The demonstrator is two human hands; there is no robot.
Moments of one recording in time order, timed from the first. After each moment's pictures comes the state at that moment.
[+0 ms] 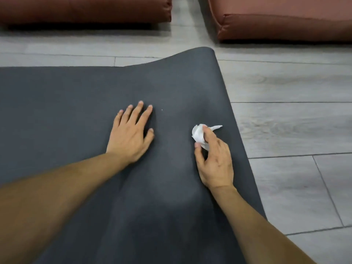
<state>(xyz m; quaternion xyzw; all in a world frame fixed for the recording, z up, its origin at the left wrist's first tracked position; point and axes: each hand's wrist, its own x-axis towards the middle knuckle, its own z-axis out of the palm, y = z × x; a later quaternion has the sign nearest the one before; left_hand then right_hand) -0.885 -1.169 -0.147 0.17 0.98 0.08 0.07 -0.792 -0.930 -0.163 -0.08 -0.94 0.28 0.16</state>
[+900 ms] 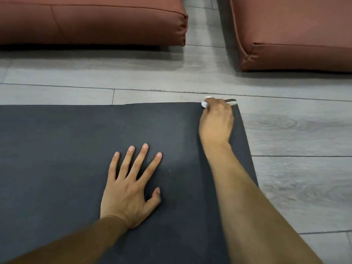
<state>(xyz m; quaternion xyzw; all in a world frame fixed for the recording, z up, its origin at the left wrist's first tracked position) -0.933 -1.167 -0.162 0.19 0.98 0.03 0.06 -1.087 -0.935 -0.147 -0.17 -0.95 0.19 0.17</state>
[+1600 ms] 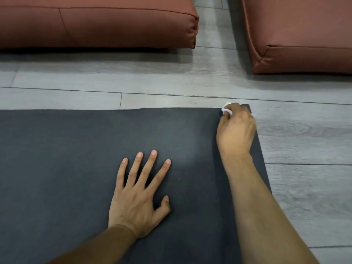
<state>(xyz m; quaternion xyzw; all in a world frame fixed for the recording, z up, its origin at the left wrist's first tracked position) -0.937 -1.165 -0.161 0.19 0.98 0.04 0.06 -1.079 -0.926 -0.131 -0.22 -0.94 0.20 0.14</state>
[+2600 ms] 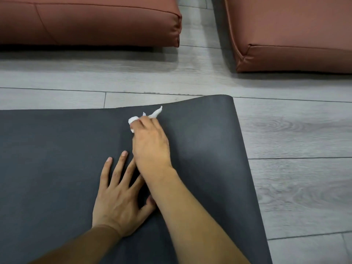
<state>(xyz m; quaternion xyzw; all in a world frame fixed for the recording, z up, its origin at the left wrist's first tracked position) -0.938 -1.168 -0.169 0.20 0.98 0.05 0.05 -1.047 -1.057 -0.131 0.05 -0.97 0.24 0.05</state>
